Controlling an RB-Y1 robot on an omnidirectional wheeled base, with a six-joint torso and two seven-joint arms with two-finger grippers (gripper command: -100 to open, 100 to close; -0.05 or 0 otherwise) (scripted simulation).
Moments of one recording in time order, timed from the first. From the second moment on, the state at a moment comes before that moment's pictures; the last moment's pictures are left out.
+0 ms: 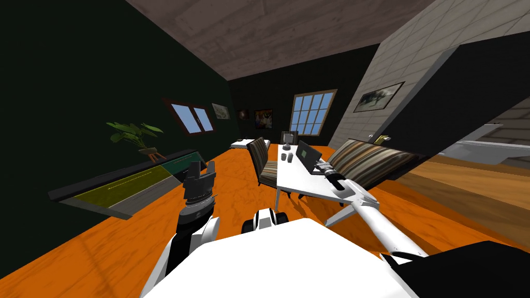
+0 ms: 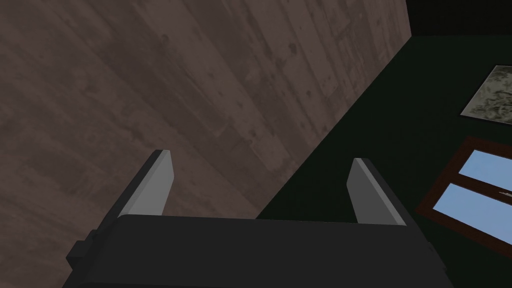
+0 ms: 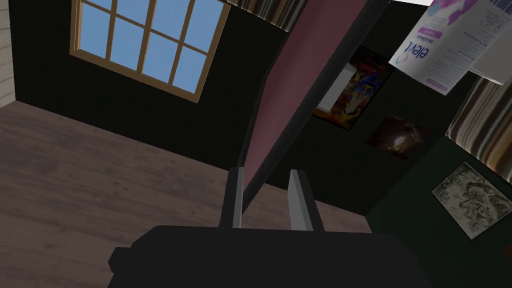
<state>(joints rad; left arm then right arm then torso) 0.48 0.05 -0.04 -2.34 -0.12 -0.63 -0.06 0.16 -0.66 -0.37 -1.41 0.54 -0.09 0.72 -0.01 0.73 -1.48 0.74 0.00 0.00</state>
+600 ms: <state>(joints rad) 0.48 0.05 -0.04 -2.34 -0.12 -0.63 -0.06 0.09 -0.57 -0.37 -1.34 0.46 -0.15 0.63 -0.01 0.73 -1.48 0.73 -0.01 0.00</state>
